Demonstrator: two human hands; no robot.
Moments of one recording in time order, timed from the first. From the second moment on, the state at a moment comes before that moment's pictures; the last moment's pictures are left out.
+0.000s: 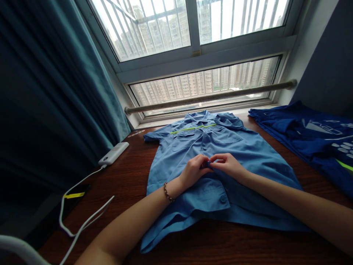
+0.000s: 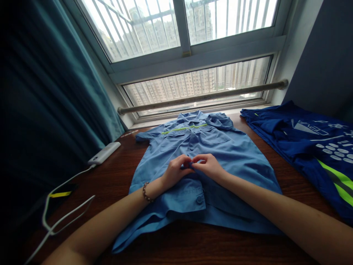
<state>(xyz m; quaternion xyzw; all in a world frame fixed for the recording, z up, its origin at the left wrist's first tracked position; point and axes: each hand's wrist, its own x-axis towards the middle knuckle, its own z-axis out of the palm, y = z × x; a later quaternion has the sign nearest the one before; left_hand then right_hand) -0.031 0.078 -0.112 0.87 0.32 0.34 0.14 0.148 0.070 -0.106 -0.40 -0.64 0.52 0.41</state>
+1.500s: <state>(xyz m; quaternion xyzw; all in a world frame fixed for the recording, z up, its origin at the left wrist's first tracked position) -0.035 0.077 -0.112 0.86 0.35 0.37 0.04 0.145 0.049 -0.106 -0.42 -0.82 0.05 0.39</state>
